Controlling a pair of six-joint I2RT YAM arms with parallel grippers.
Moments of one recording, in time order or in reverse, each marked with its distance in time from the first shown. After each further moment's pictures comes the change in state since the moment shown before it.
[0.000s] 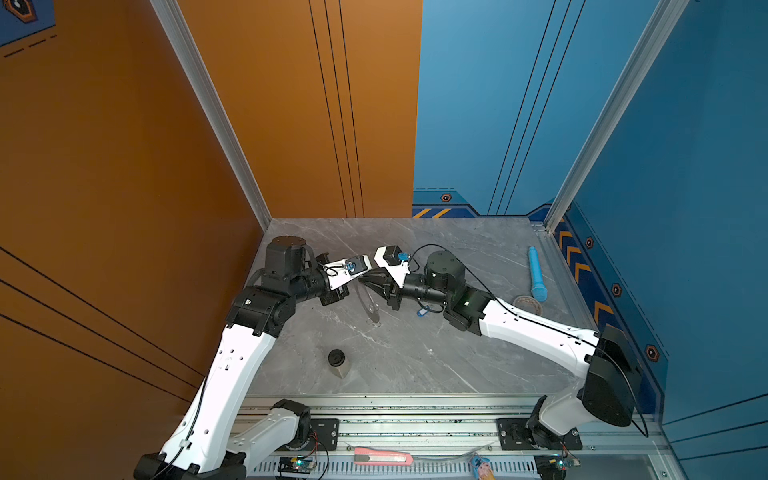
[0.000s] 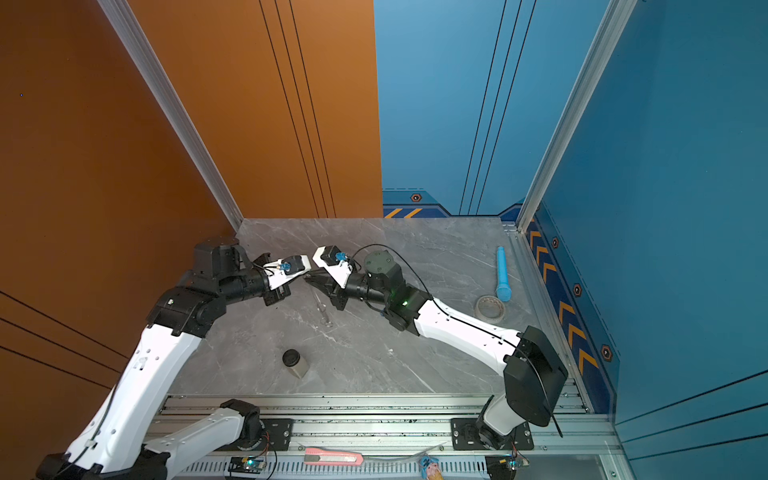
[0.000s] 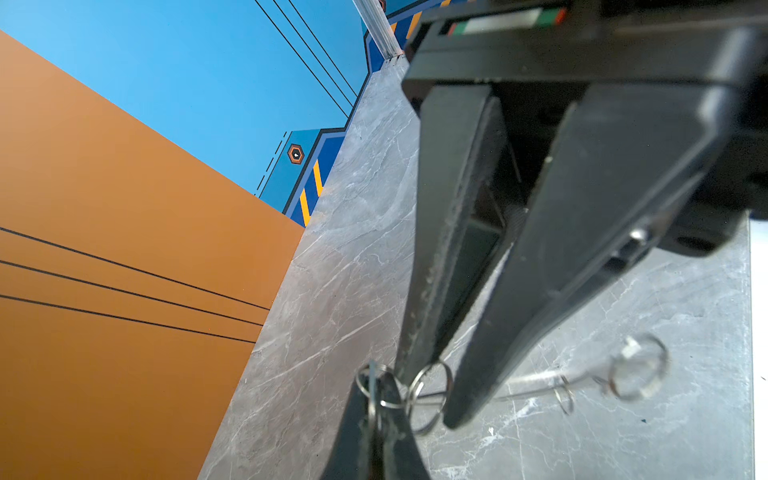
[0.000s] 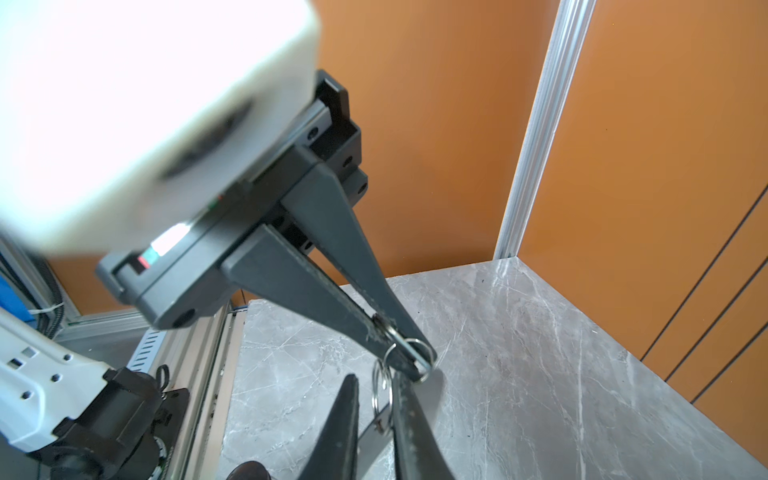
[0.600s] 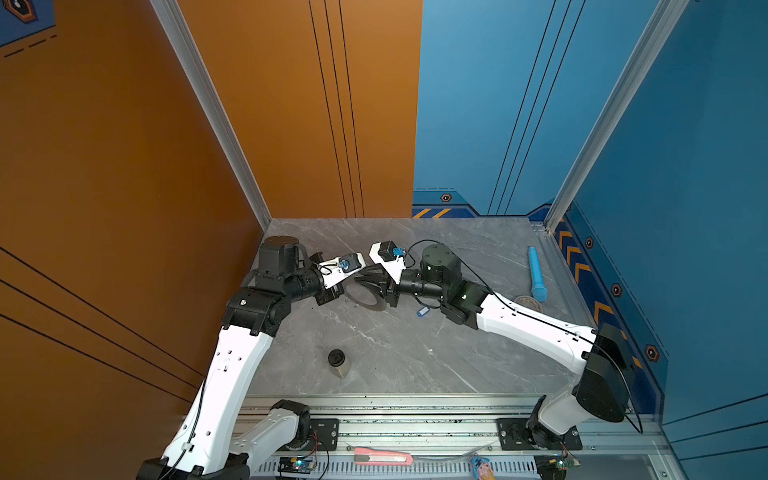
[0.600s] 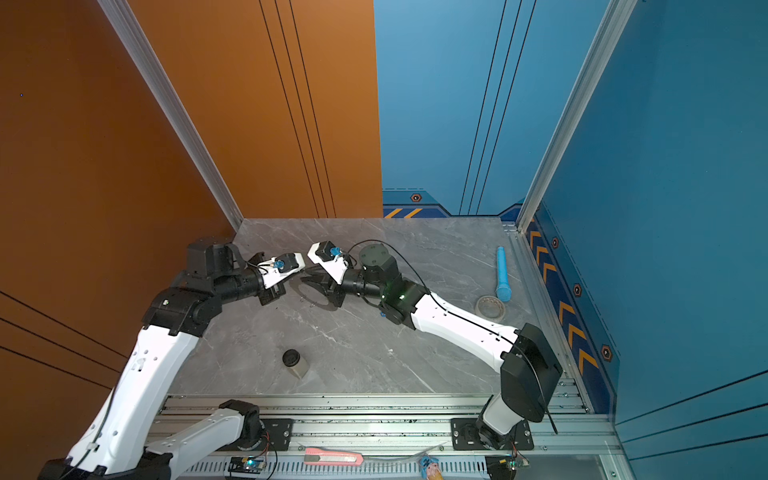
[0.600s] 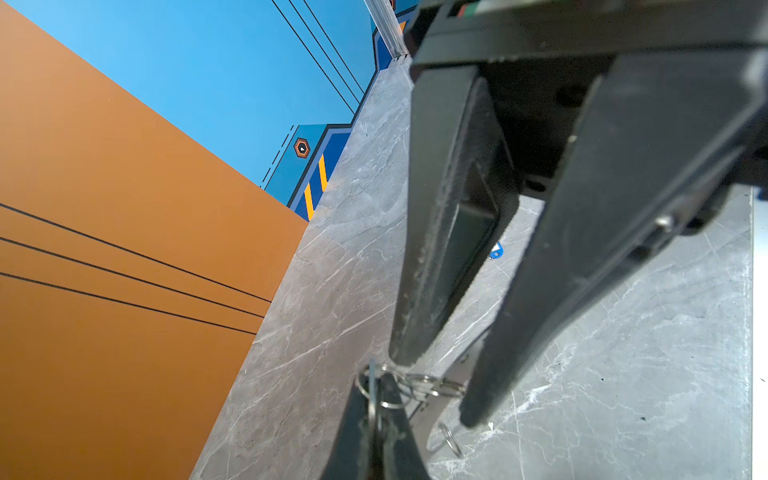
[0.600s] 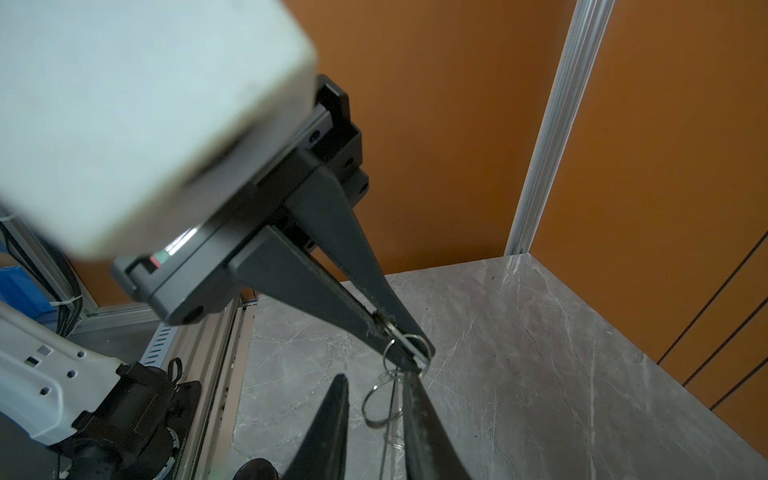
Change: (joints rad) left arm 0.060 -0.005 0.000 -0.008 0.041 0.000; right arm -0.006 0.033 0.072 -0.077 -0.012 -0.004
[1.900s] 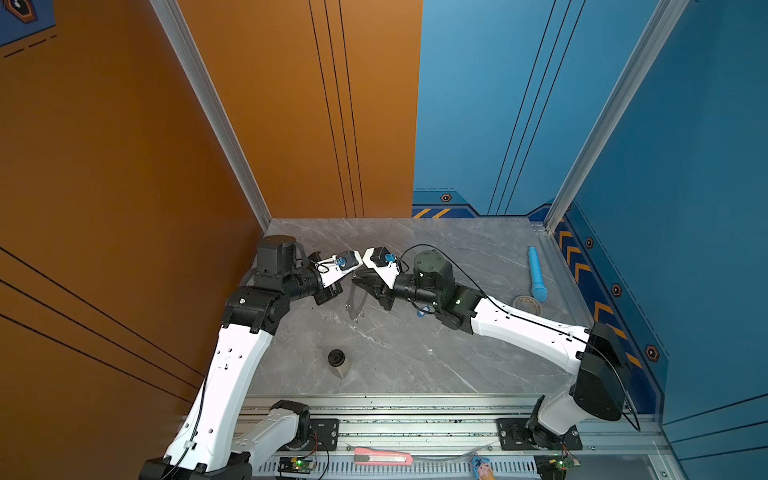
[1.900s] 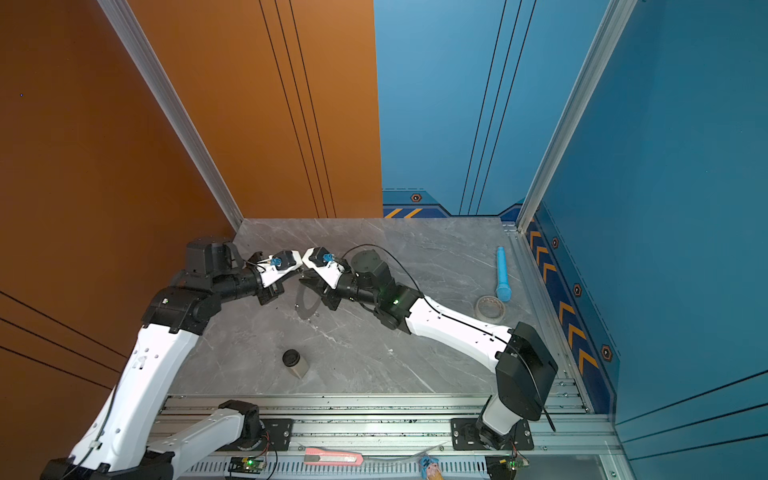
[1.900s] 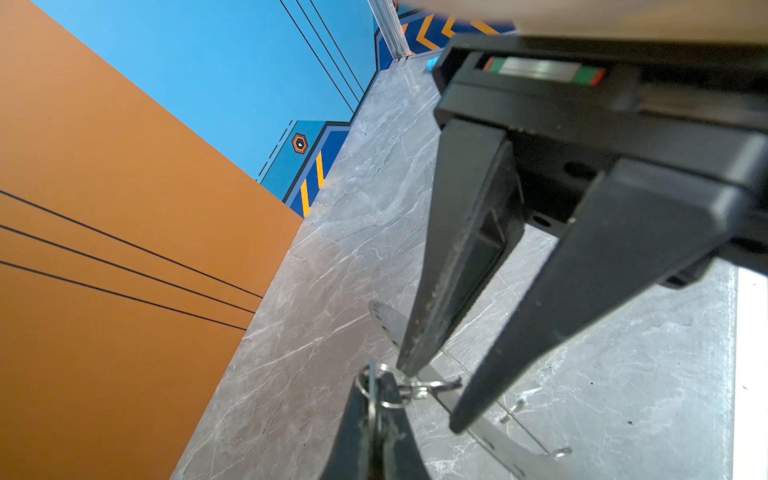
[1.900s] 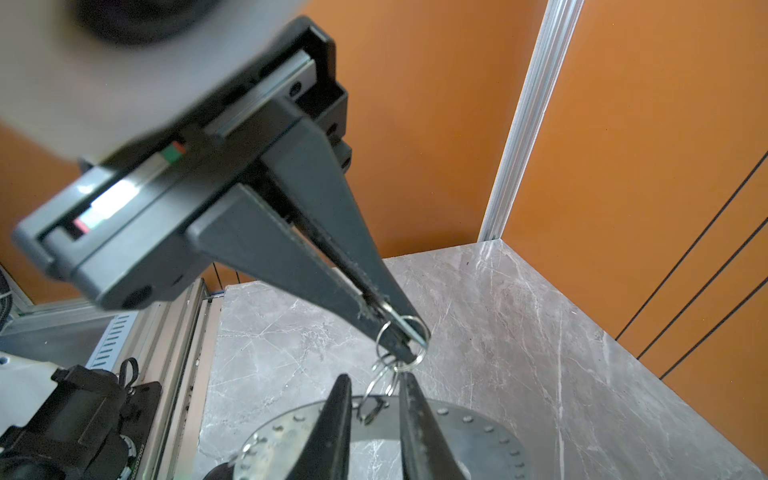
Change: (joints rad) left arm 0.025 0.005 0.000 -0.006 0.028 -0.032; right arm 0.042 0.026 -0.006 0.012 0.127 -0.024
